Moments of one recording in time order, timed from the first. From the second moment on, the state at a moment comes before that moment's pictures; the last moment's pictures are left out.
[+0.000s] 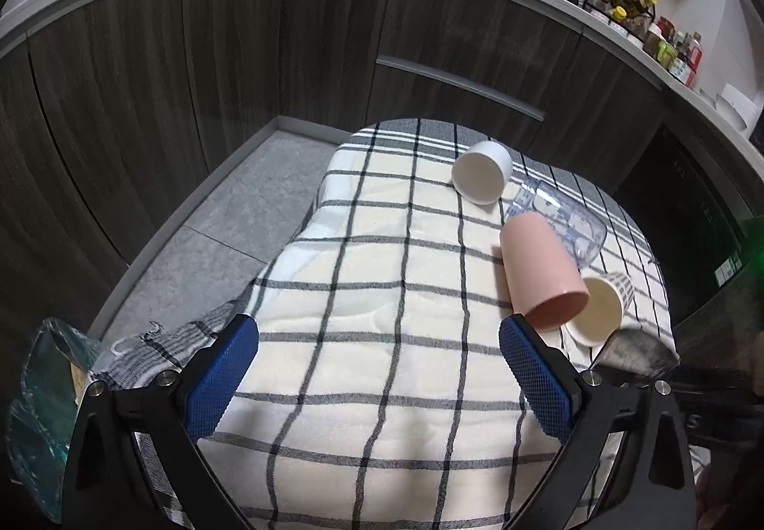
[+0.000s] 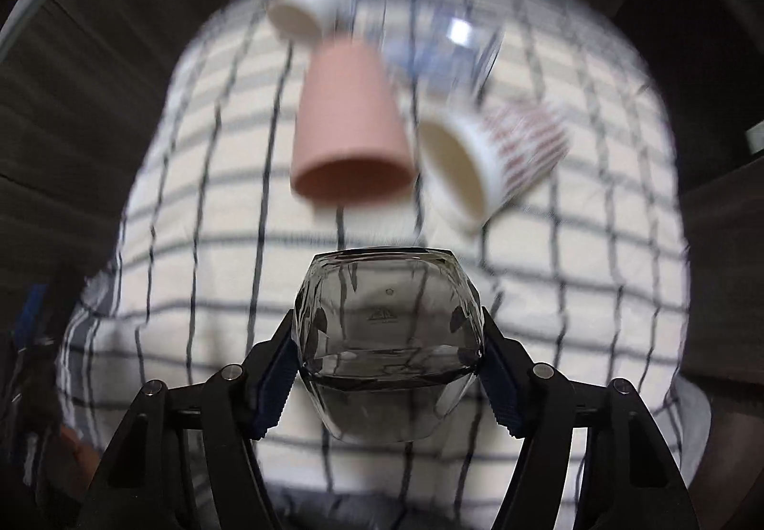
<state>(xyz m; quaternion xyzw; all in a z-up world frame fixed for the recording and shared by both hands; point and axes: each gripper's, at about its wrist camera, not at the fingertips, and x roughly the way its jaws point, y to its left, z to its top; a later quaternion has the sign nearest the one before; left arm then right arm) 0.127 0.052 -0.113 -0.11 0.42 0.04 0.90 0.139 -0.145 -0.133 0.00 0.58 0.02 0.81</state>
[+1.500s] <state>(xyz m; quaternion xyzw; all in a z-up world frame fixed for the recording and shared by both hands) 0.087 0.011 -0.098 -0.04 0.36 0.04 0.93 0.079 -0.174 -0.113 0.00 0.32 -0.05 0.94</state>
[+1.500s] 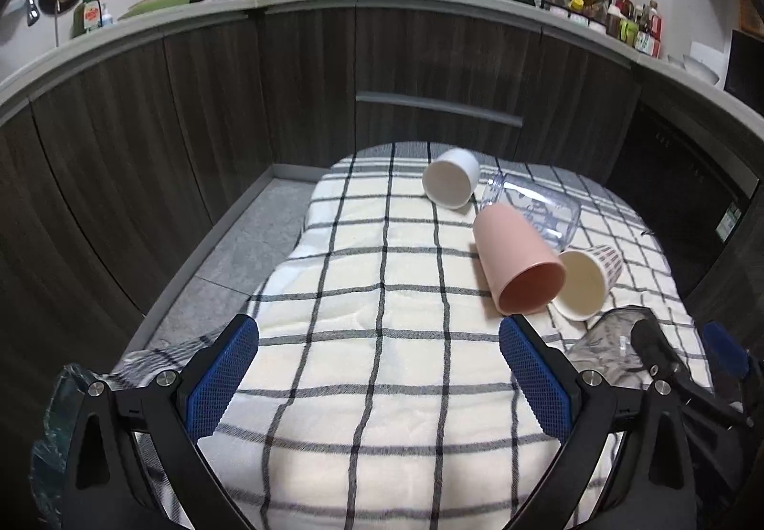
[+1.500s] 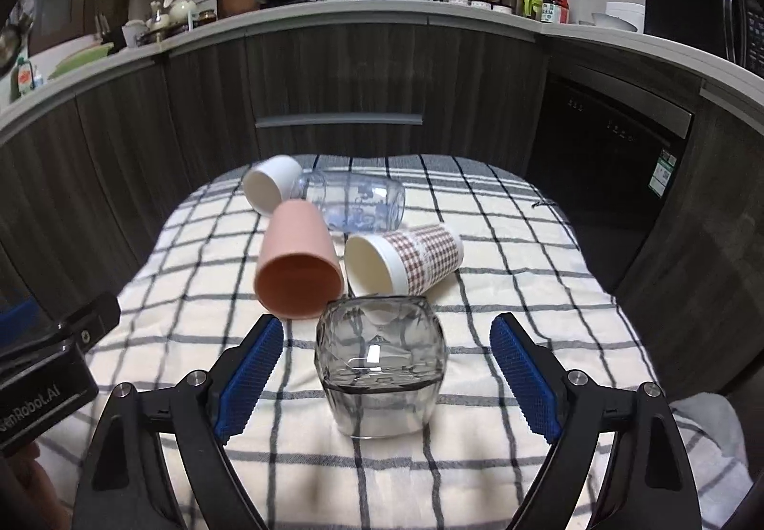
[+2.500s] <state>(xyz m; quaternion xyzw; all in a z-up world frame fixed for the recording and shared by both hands) -0.031 -0.016 0.034 -0.01 0.27 0.01 0.96 -0.049 -0.200 0.036 0.03 0.24 -0.03 0.97</state>
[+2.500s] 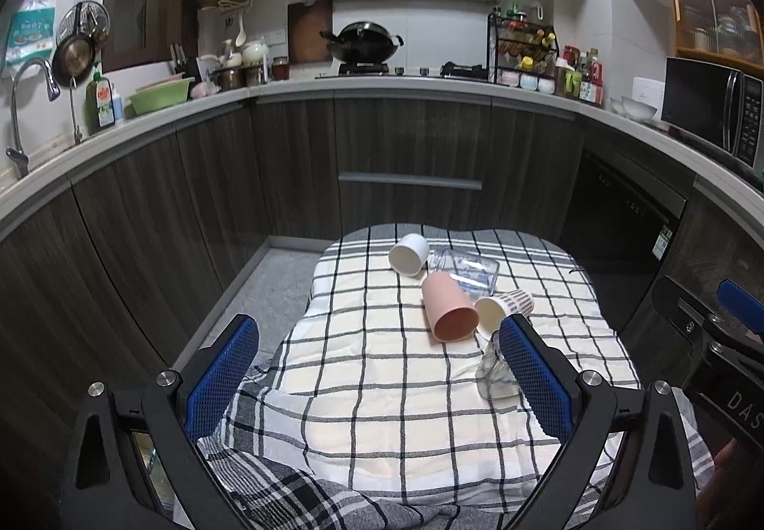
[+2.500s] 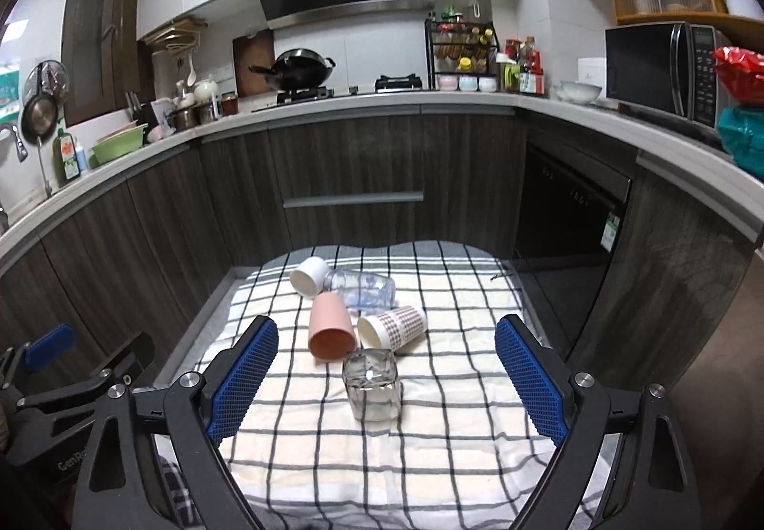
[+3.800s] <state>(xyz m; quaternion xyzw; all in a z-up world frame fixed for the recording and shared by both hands) -0.052 -0.015 0.054 -0.01 0.25 0.01 0.97 -0.069 -0.201 0.057 0.03 0.23 -0.03 0.97</state>
